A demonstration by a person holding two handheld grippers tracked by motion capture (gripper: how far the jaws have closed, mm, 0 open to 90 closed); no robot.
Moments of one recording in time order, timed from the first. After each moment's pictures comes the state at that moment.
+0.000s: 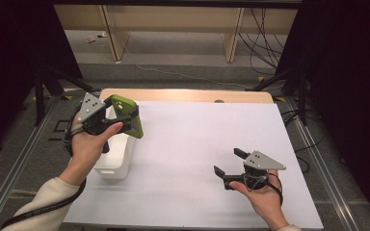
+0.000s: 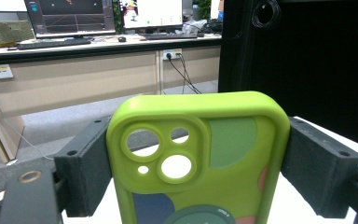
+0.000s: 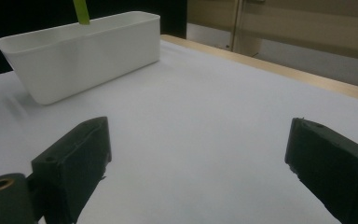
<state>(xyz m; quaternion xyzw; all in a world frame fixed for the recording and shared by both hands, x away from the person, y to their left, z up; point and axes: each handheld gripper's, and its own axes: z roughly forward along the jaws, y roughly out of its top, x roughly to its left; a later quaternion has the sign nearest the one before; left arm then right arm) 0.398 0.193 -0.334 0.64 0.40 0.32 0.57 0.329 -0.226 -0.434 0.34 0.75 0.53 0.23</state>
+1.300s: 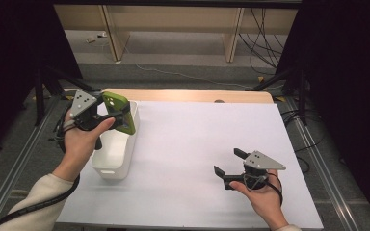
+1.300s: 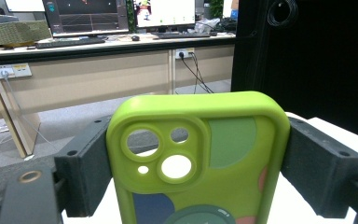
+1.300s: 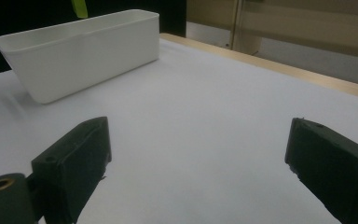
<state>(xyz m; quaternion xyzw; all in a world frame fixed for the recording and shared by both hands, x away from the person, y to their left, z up) 0.409 0.215 -0.332 0.64 0.40 0.35 0.56 0.329 -0.227 -0.435 0.34 0.75 0.53 0.22</state>
